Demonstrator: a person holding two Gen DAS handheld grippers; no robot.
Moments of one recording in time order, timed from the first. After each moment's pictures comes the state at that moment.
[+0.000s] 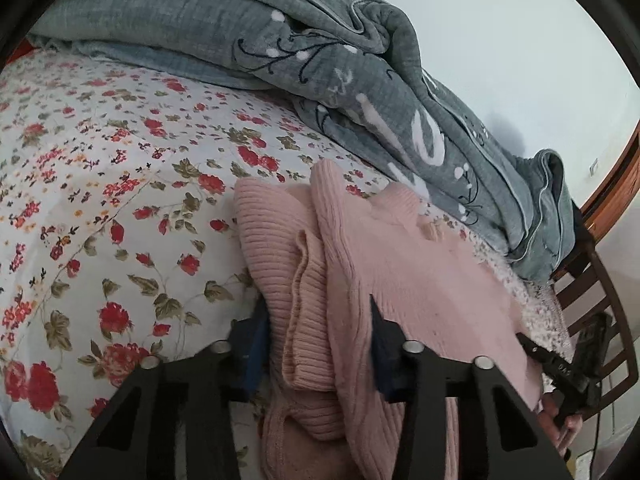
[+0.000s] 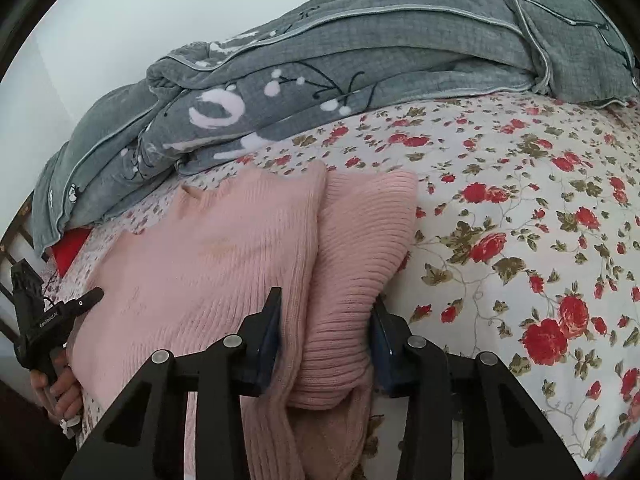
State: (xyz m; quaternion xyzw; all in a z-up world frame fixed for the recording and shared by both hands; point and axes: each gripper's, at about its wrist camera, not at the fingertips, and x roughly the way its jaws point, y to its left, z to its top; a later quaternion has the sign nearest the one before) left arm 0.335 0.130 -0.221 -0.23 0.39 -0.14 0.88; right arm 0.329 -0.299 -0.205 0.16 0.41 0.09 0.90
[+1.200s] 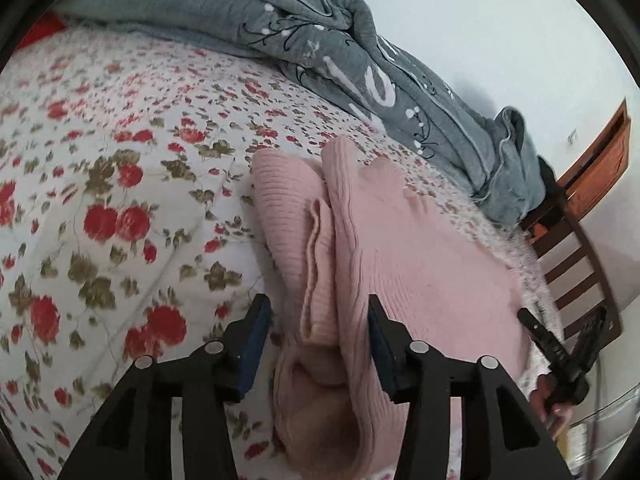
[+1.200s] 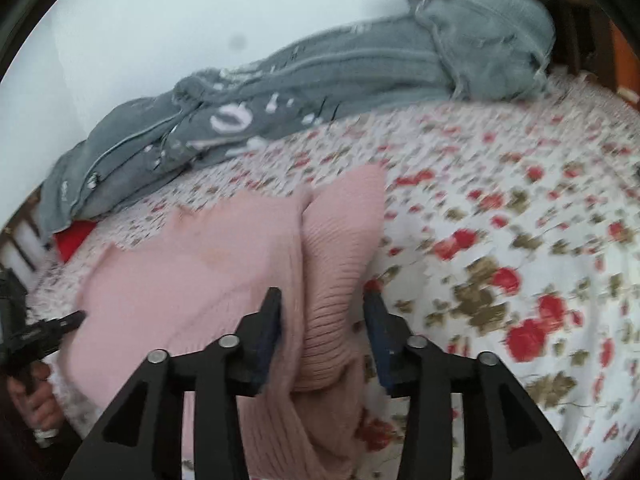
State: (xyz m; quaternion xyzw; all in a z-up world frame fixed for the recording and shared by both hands) left arm 0.173 0.131 -0.204 -0.23 0.43 -0.16 0.86; right arm 0.141 -0.317 -0.172 0.13 0.33 0.02 0.94
